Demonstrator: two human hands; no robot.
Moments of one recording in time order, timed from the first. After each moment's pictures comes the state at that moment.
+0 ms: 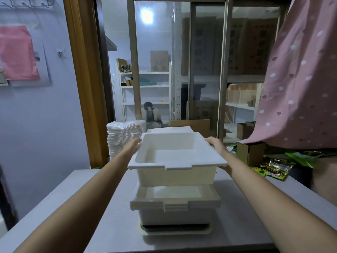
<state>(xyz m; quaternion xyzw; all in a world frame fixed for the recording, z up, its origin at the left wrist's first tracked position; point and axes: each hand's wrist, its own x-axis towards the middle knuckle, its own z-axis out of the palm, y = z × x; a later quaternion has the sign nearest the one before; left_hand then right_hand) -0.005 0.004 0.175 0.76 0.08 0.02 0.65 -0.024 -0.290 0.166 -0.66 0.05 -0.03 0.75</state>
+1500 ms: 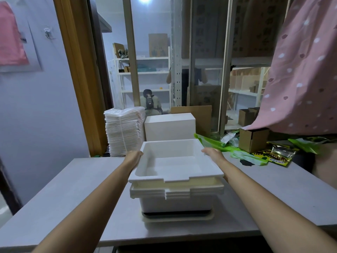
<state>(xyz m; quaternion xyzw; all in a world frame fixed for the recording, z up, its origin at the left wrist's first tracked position) 0.011 0.006 0.091 0.81 0.13 0.01 0.57 0.022 -0.290 0.071 -0.73 0.14 -0.05 0.66</state>
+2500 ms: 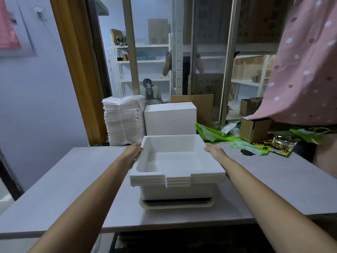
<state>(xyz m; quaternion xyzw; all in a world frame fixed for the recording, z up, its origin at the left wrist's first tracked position) -0.001 0.013 0.073 0.77 0.07 -0.05 0.64 0.002 -0.288 0.052 -0.75 0.14 -0.02 0.65</state>
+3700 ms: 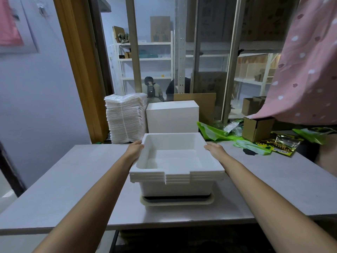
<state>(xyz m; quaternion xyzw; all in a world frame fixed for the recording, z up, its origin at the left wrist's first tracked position) 0.000 0.007 0.075 0.80 0.08 -0.01 0.59 -0.003 -0.277 0.058 -0.75 0.12 -0.03 0.65</state>
